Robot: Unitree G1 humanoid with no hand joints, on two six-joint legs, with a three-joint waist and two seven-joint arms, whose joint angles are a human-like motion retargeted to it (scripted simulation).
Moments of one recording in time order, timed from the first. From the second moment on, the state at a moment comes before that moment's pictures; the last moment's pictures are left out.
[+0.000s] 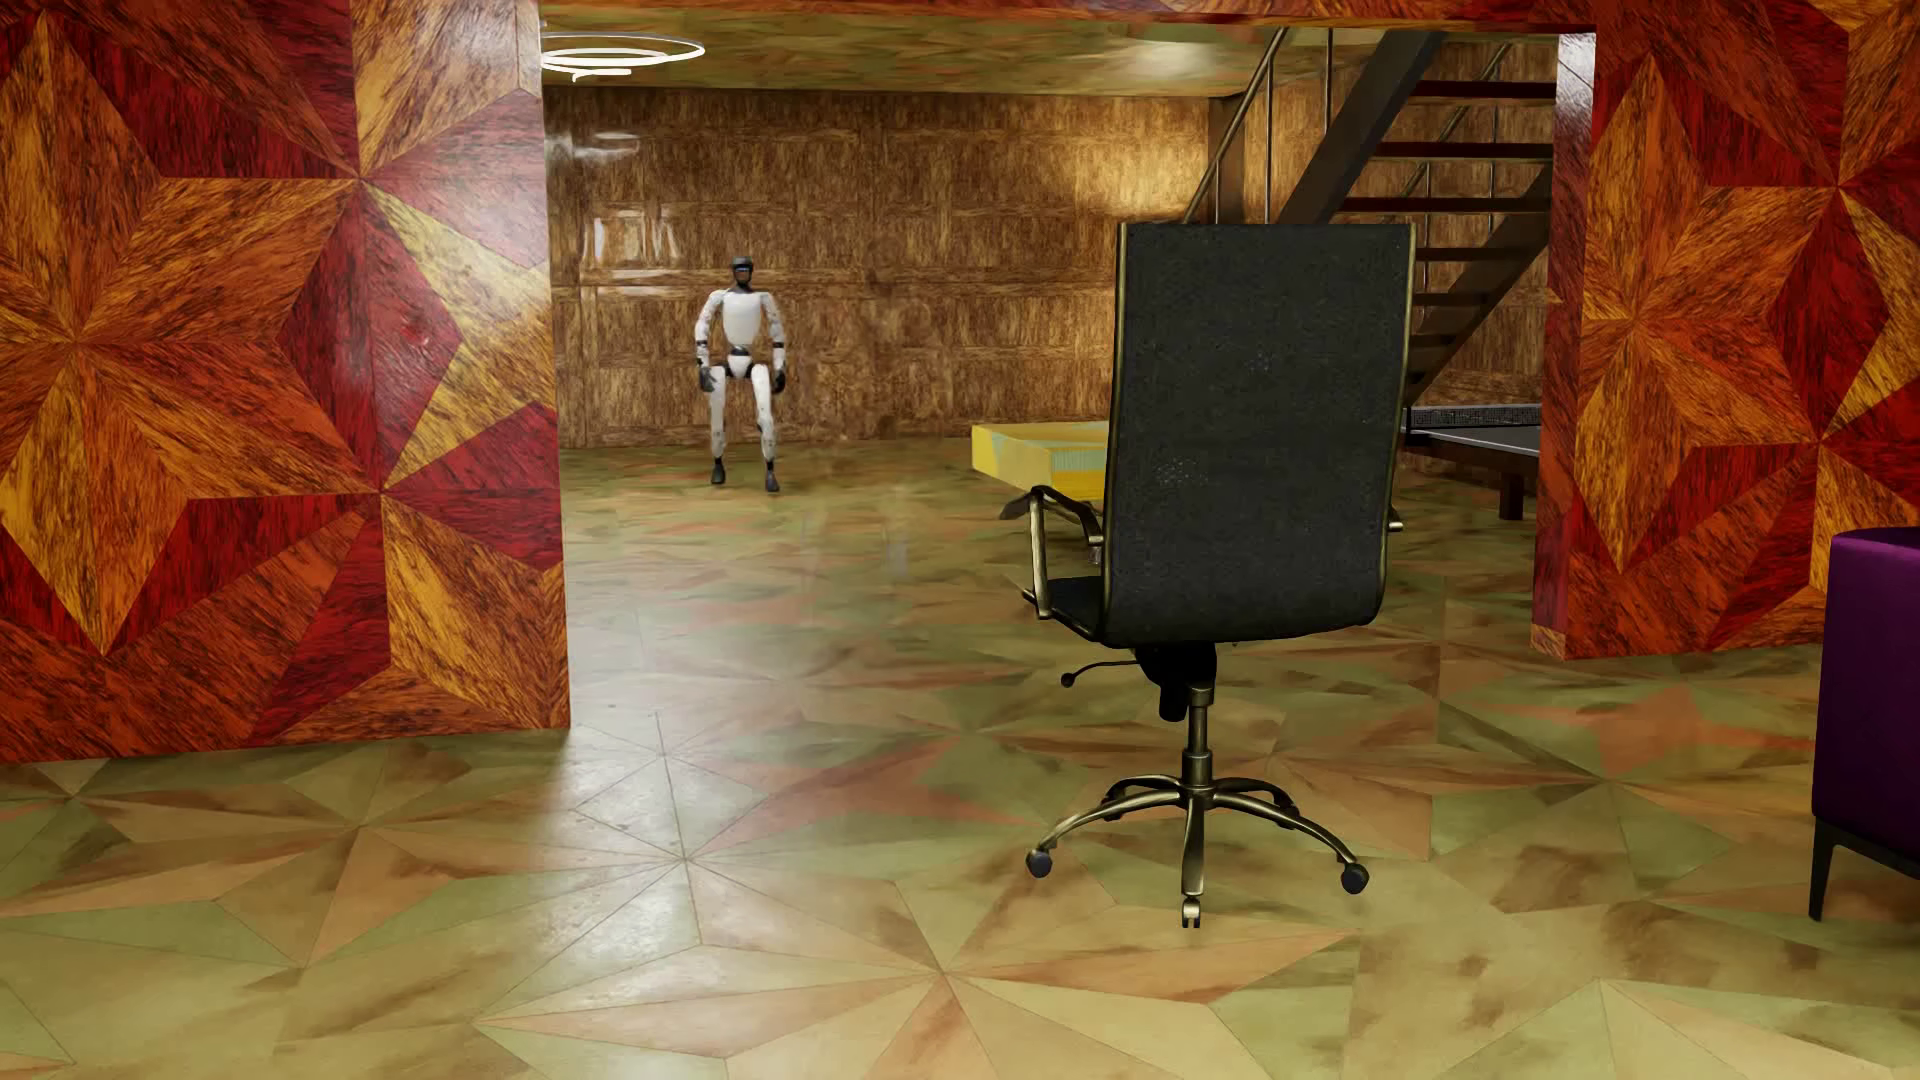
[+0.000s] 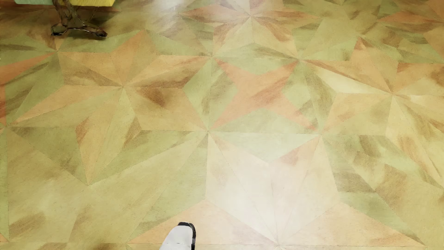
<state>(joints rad) -0.56 0.15 0.15 0.18 0.04 0.05 0.00 0.00 0.14 0.63 0.46 0.17 0.10 0.00 -0.33 0.36 -0.41 0.00 0.00 -0.54 0.61 0.97 0.82 0.00 0.00 0.00 0.00 0.00 0.00</state>
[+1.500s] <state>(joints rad) -0.57 0.25 0.24 0.17 0.02 0.03 0.00 0.00 0.07 0.59 0.46 0.15 -0.09 0.04 -0.15 0.36 -0.41 0.00 0.00 -0.73 0.50 1.10 0.69 0.00 0.00 0.00 0.00 0.00 0.00</state>
